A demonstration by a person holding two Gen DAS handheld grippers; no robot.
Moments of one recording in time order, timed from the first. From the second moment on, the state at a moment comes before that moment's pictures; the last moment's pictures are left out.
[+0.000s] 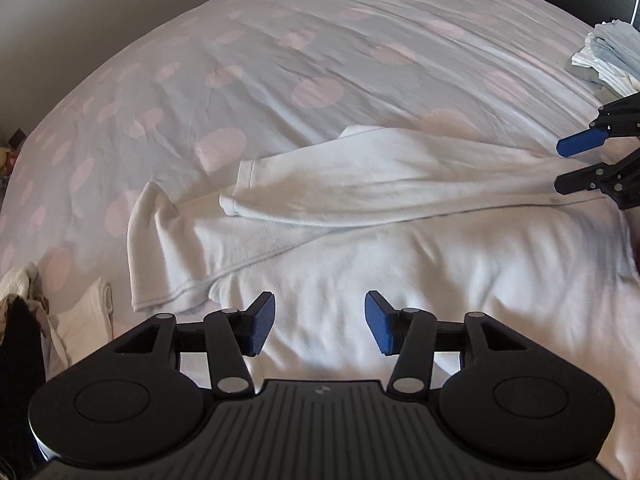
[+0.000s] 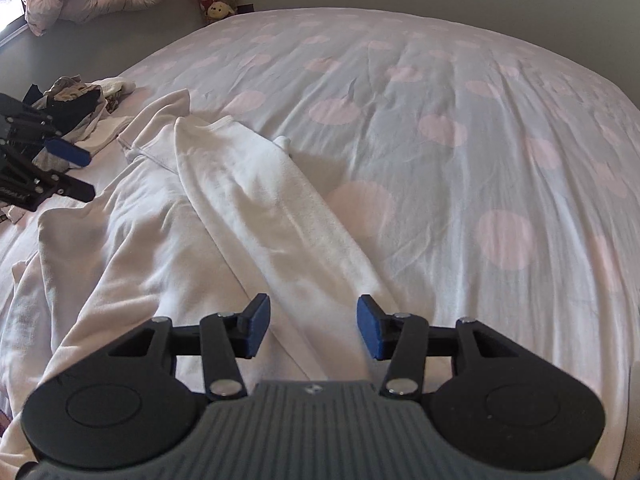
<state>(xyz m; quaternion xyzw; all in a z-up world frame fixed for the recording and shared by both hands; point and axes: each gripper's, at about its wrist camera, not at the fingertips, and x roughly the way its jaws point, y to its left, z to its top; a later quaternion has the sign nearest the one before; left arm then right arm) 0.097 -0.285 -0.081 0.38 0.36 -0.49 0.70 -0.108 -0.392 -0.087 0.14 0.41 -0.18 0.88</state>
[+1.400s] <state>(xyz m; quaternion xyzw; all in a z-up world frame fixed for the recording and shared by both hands) 0.204 -0.144 0.123 0.25 0.20 -0.16 0.94 -0.231 -0.512 0.097 0.02 0.17 -0.49 0.86</state>
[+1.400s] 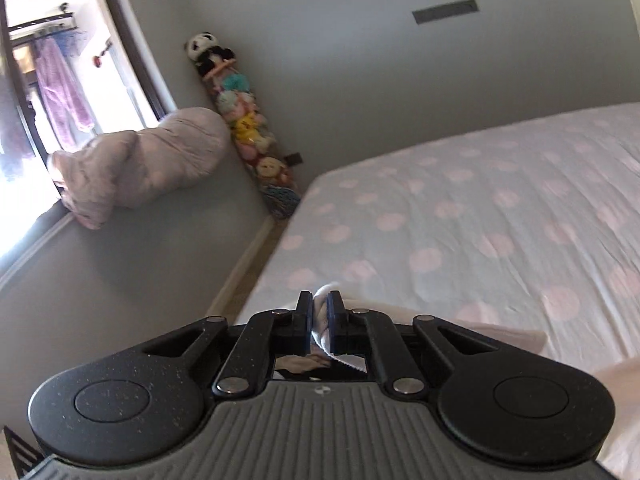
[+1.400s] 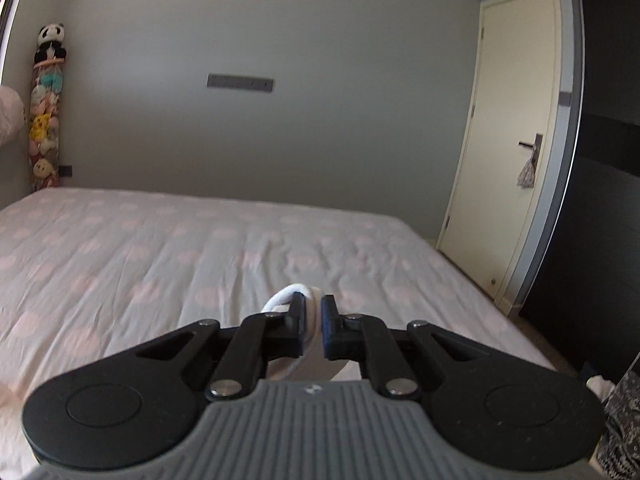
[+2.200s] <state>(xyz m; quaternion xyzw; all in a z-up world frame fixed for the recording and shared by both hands) 0.156 0.011 -0.053 0.29 0.50 -0.08 0.81 -0.285 -0.495 -0.041 0.13 0.41 -0.44 0.79</state>
